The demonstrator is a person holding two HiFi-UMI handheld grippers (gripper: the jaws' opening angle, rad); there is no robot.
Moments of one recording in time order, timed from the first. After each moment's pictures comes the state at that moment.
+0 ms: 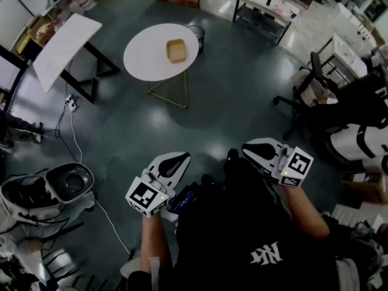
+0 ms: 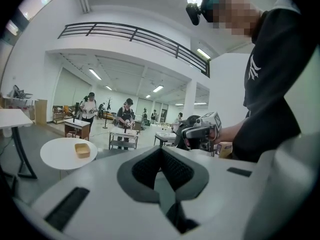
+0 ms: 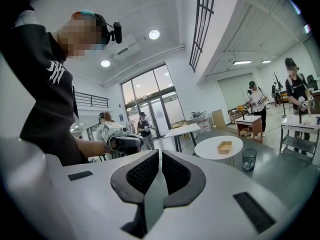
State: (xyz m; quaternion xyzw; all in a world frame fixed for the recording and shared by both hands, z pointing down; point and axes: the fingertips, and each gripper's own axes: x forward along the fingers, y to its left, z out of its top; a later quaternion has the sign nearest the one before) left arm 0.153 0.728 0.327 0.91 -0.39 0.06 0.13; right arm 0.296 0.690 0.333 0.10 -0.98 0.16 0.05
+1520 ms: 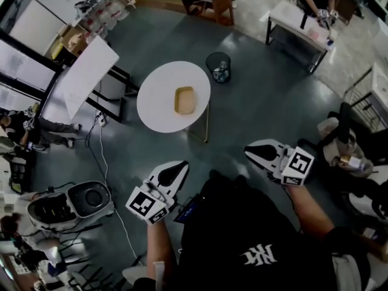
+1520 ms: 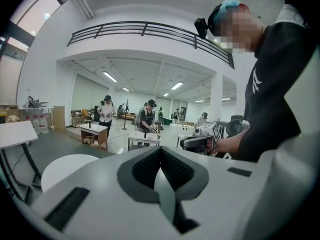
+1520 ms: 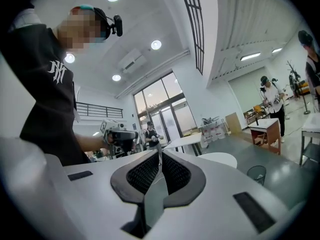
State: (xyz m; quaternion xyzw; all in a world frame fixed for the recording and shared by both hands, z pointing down) left arm 0.207 0.434 0.284 0.86 -0.49 0.08 0.13; right arm 0.346 0.358 0.342 -0.01 -0.99 0.16 0.00
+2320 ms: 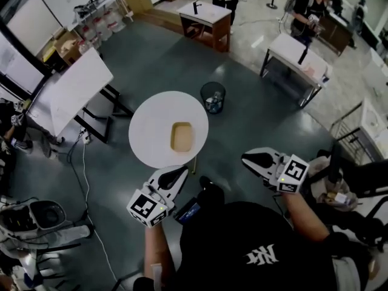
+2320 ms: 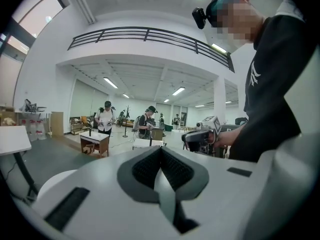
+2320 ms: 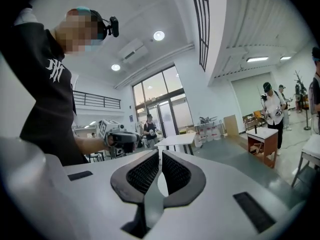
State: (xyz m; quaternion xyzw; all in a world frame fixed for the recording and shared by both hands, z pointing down) left arm 0.128 0.303 0.293 0.86 -0.49 0.05 0.10; right arm 0.268 0.225 0.319 0.00 -0.99 0.12 0.04
